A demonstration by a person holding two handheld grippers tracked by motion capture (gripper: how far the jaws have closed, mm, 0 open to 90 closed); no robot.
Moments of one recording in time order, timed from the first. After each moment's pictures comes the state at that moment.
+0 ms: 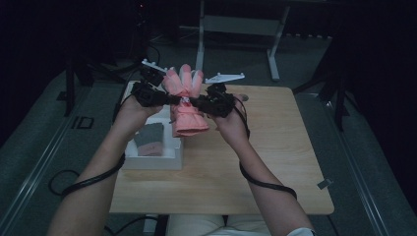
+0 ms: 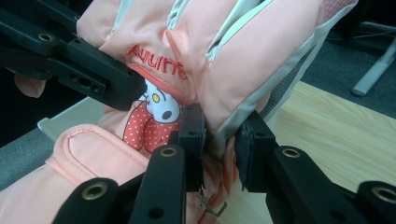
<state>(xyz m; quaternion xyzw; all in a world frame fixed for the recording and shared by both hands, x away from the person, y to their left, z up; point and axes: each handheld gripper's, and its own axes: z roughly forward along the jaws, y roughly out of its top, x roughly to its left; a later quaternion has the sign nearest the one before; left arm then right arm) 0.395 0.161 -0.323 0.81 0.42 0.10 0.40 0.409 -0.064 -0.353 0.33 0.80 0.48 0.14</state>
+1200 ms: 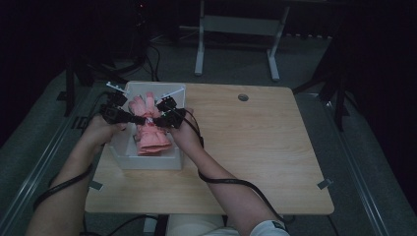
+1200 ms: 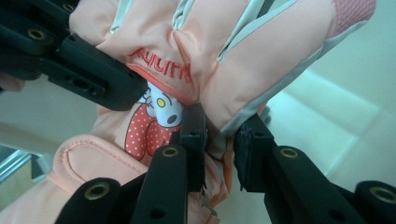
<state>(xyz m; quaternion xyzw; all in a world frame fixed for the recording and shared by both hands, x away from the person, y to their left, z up) 0.420 0.265 -0.428 0.80 0.48 0.01 0.36 0.434 0.063 -0.441 0.36 0.85 0.37 0.08</state>
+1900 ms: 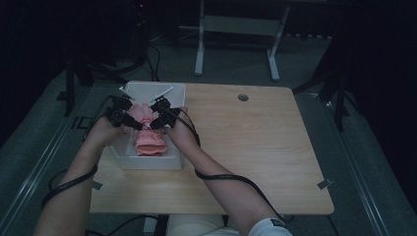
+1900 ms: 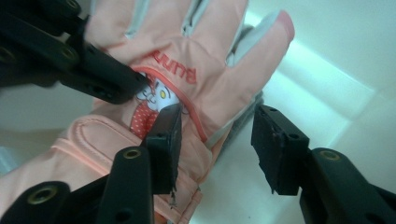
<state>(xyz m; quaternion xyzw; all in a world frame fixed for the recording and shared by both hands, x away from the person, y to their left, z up) 0.434 0.254 -0.447 0.82 0.52 0.04 0.24 0.443 0.082 -0.448 0.37 0.88 0.30 0.09</state>
